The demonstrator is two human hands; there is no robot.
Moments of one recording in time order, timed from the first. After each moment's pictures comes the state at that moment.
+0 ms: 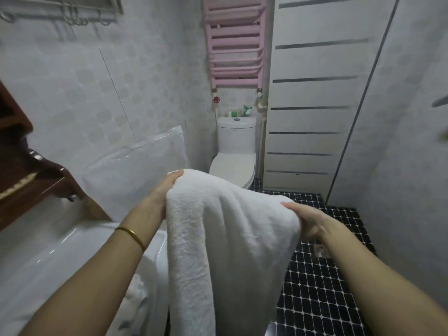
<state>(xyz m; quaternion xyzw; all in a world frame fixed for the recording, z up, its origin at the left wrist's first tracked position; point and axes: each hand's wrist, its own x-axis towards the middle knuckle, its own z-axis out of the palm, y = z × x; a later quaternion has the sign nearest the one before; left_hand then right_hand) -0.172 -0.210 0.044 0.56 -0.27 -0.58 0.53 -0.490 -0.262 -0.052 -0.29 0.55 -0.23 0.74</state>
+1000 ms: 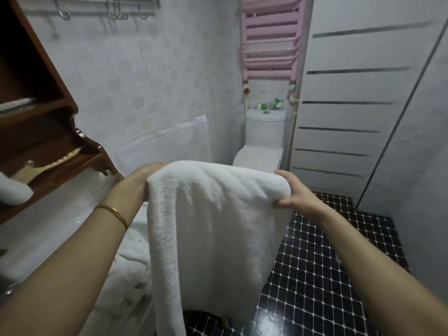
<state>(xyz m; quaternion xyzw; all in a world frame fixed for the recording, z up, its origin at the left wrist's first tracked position) -0.154 -0.165 0.078 0.73 -0.32 -0.41 0.44 -0.474 -0.268 -0.036 -0.71 0.43 -0.30 0.47</state>
